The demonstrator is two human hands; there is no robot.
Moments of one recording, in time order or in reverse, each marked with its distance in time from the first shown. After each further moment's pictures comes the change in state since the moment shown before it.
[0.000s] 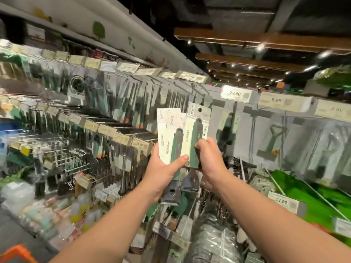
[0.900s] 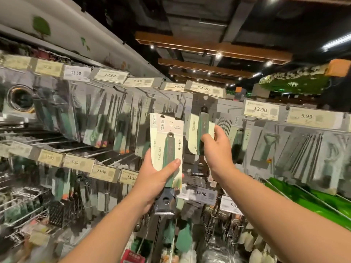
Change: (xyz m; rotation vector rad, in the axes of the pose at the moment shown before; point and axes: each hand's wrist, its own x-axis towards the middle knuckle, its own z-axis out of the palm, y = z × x) left_hand 0.144 -0.004 -0.068 0.004 -0.222 -0.017; right_hand 0.128 -0.014 0.053 -0.234 0.397 -0.245
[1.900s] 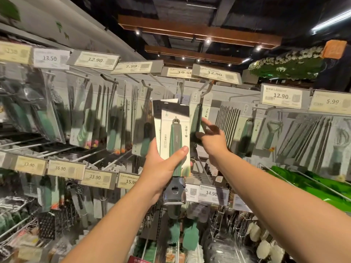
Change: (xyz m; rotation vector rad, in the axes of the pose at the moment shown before) left_hand 0.048 -0.005 -0.005 -0.008 -0.041 -0.037; right_hand 0.088 0.075 0.032 0.130 0.020 0.153
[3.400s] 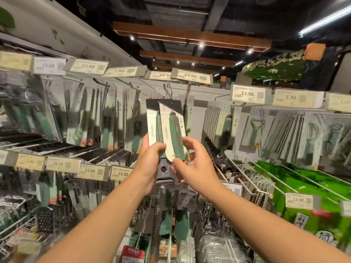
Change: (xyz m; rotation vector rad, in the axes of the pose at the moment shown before) left_hand -0.026 0.016 0.022 -0.135 0.036 -0.052; right_hand -0.143 -0.019 -0.027 -0.304 -0.198 -0.353
